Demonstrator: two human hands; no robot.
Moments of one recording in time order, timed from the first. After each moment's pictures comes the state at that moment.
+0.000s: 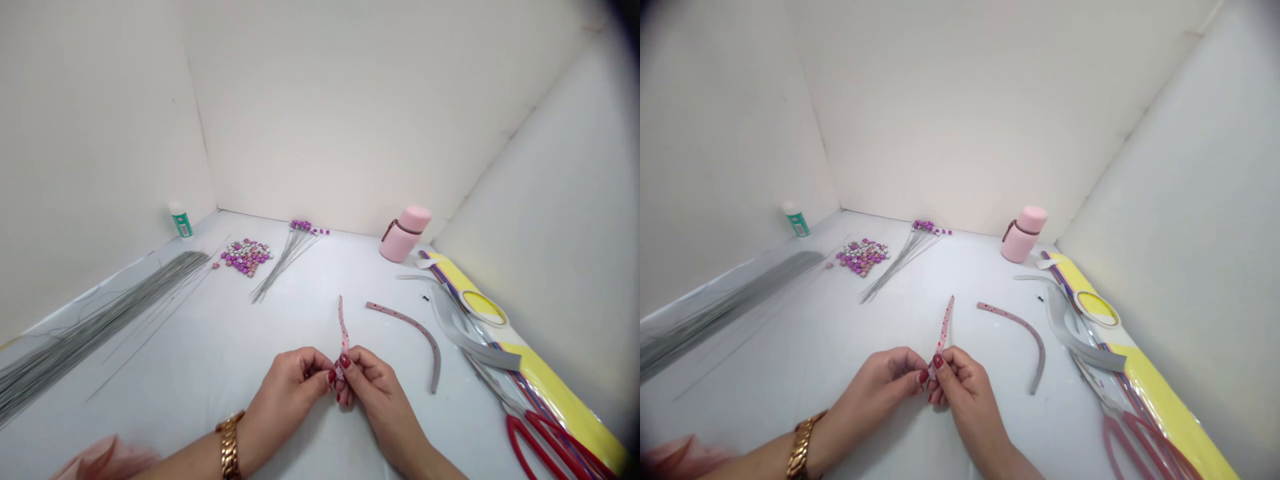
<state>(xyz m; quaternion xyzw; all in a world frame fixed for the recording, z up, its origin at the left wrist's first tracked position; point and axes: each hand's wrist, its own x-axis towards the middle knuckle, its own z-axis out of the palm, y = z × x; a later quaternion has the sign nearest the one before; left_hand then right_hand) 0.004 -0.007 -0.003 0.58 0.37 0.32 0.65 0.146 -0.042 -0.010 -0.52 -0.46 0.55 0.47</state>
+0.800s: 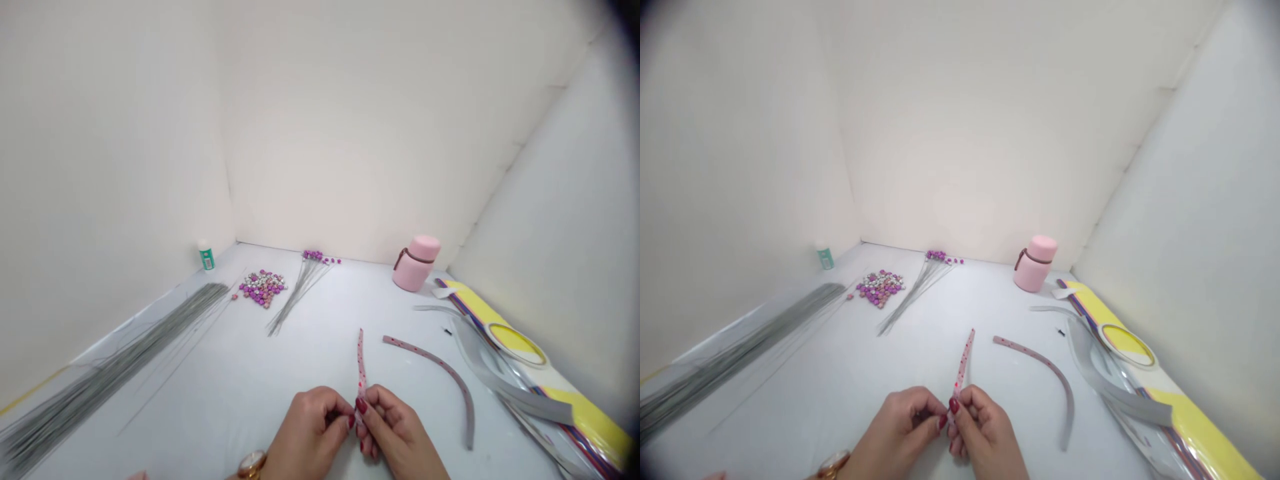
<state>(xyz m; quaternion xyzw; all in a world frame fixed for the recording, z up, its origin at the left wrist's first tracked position) -0.001 -0.008 -0.009 0.70 0.40 0.33 0.50 0.148 -0.035 -0.025 -0.53 -0.46 0.56 0.44</state>
